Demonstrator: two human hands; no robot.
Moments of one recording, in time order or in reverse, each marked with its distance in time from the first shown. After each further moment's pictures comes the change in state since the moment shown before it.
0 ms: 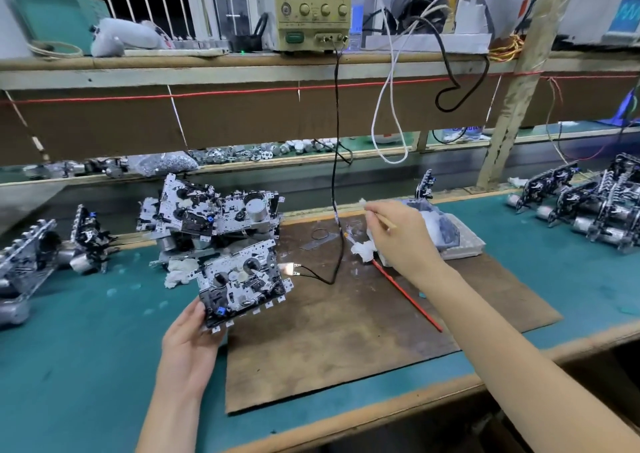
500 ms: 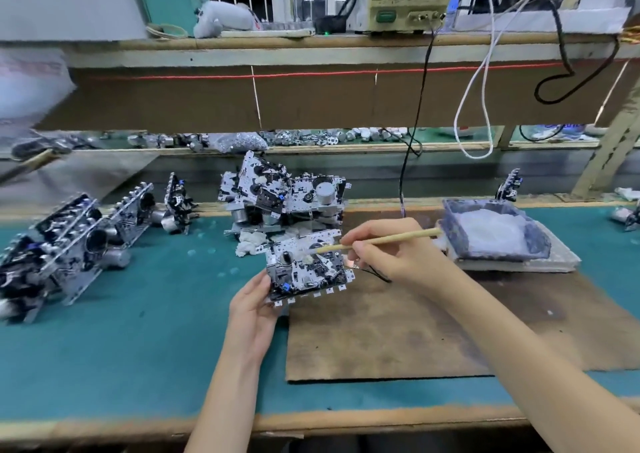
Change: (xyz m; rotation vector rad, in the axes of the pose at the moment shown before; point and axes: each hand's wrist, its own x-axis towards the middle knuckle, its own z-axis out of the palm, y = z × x) left_hand -0.014 0.015 0.011 0.020 0.047 0.022; right_hand -0.020 -0.085 0.019 0.663 -0.497 -0.088
